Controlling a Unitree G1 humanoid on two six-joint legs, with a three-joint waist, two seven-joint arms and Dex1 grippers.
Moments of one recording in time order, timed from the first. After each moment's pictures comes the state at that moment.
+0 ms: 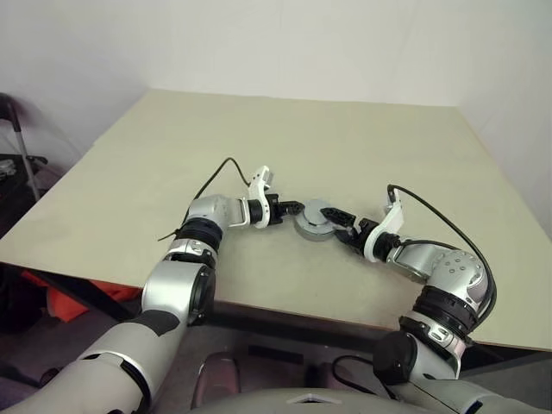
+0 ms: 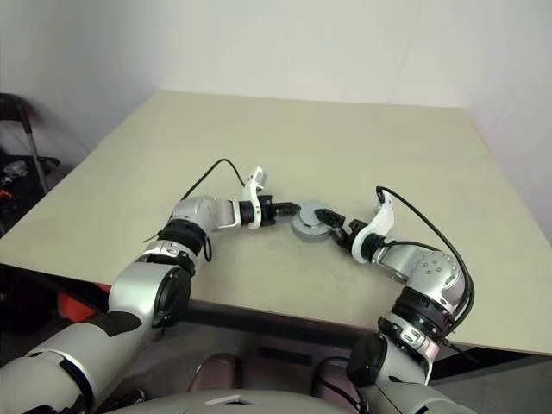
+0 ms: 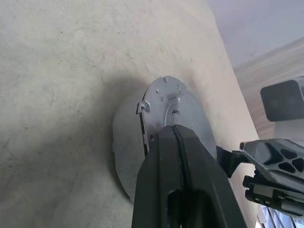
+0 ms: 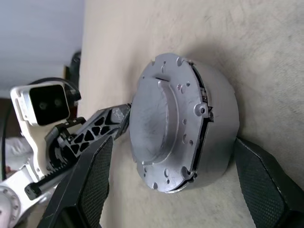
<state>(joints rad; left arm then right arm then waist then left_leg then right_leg) -0.98 0.02 0.17 0.98 -0.39 0.83 -0.71 -0.51 0.02 -0.80 -0.03 0.63 1.53 0.17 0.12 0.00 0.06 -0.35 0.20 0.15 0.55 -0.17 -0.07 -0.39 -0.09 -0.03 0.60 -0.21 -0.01</state>
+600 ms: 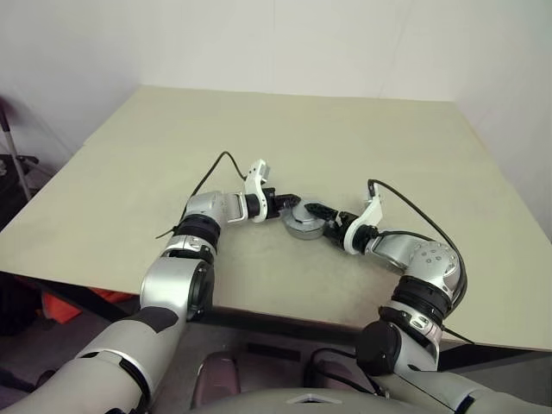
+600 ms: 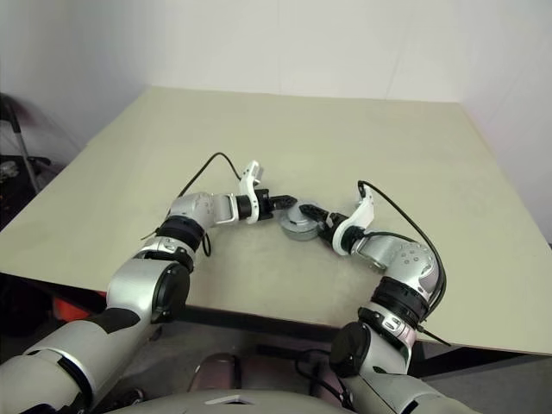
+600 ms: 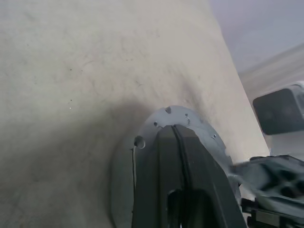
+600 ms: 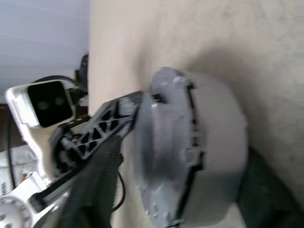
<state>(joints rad) -1.00 0.02 0.19 1.00 -0.37 0.78 -0.71 -0.58 0.10 -0.79 0.05 0.61 1.48 0.11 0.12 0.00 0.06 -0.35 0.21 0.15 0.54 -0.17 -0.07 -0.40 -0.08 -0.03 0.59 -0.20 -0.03</state>
